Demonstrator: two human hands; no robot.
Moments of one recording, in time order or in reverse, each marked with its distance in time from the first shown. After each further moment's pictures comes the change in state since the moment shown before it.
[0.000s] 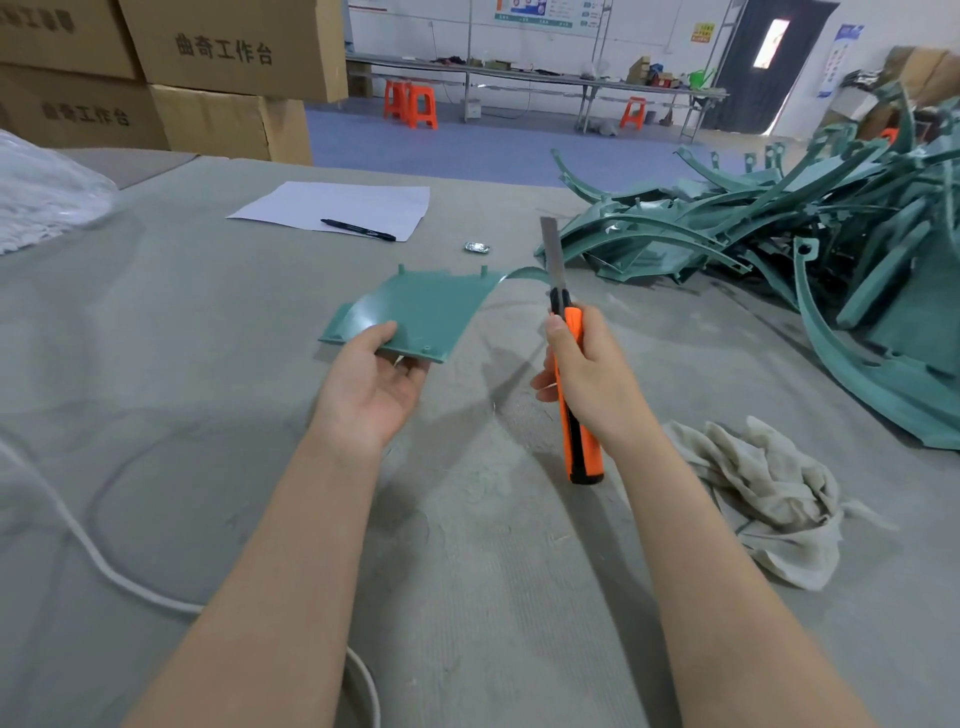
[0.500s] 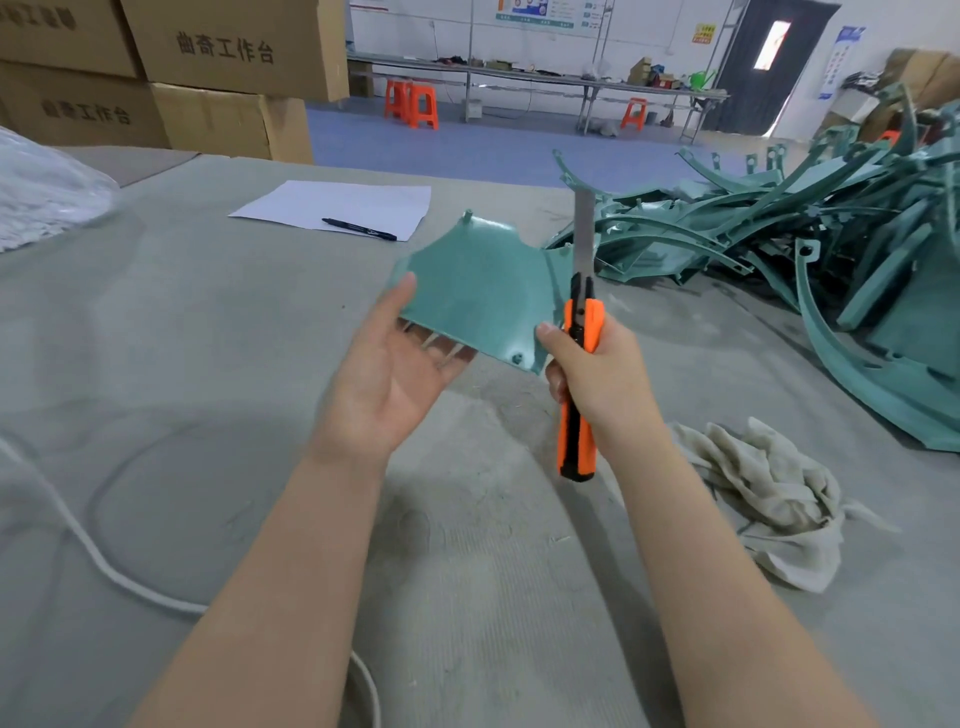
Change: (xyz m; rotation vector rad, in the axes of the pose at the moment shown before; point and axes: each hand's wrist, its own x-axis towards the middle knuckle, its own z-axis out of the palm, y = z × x) left_hand -0.013 -0.003 0.005 0.153 -0.371 -0.010; right_hand -0.005 -0.012 -0.001 0.194 0.038 0.020
